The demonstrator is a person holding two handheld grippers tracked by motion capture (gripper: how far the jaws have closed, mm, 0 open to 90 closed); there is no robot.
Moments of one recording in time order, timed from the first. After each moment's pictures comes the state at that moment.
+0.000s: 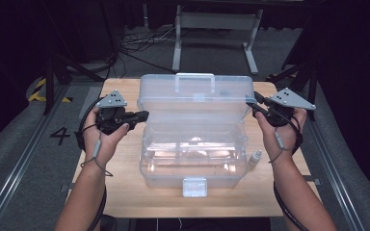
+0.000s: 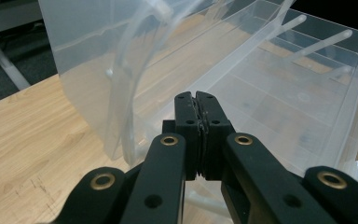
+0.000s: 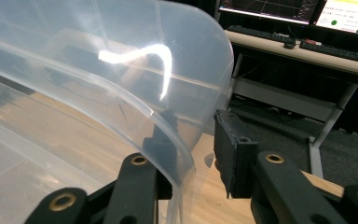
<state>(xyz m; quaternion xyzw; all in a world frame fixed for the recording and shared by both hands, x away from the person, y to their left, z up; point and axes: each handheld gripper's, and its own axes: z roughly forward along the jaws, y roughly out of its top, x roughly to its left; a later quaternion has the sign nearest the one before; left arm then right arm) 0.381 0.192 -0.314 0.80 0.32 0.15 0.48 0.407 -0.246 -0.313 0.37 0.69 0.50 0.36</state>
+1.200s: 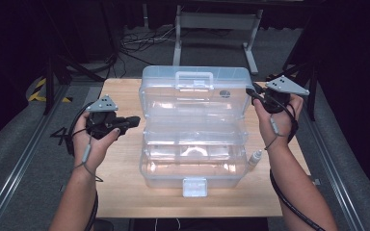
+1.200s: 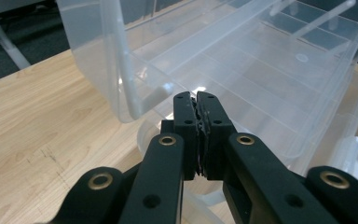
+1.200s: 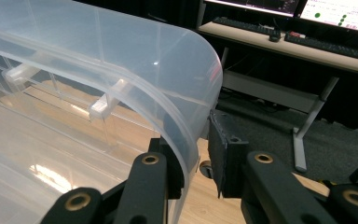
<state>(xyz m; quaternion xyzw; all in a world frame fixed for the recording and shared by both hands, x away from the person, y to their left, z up) 0.372 0.210 -0.319 0.81 0.33 0.14 0.46 0.436 -0.240 -0.301 0.39 0.70 0.47 0.37</state>
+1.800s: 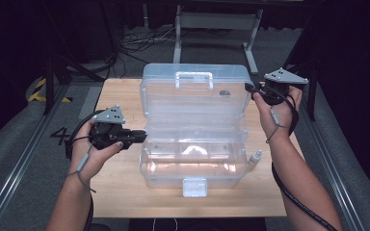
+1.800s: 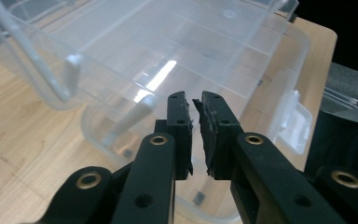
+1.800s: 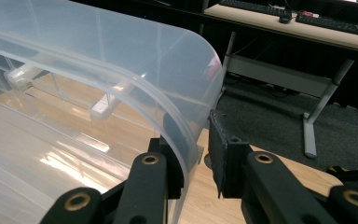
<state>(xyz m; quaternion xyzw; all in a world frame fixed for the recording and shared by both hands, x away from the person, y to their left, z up) 0.347 0.194 -0.315 0.86 0.26 0.09 0.43 0.455 -0.242 -0.293 0.41 0.71 0.46 0.34</state>
